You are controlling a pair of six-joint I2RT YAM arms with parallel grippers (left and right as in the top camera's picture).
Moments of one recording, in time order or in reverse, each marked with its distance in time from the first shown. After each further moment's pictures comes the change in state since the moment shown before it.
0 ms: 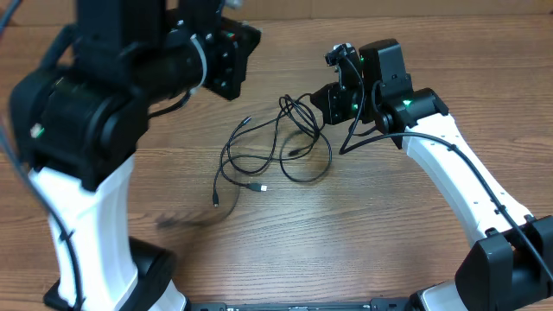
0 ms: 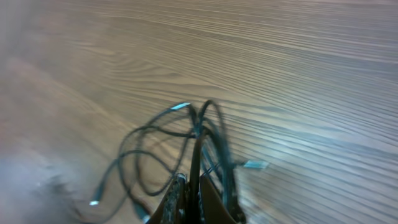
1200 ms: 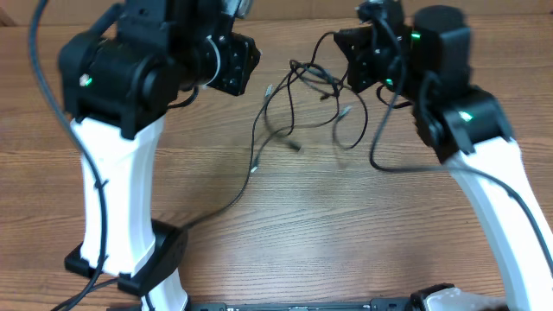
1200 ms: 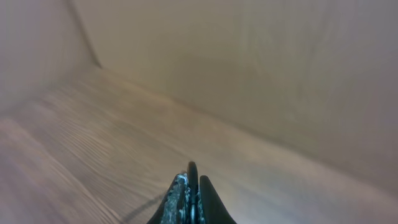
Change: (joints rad) left arm 0.000 0.140 0.002 -0.151 -0.126 0.014; right arm -0.024 -0.219 0.181 0.089 0.056 -0.162
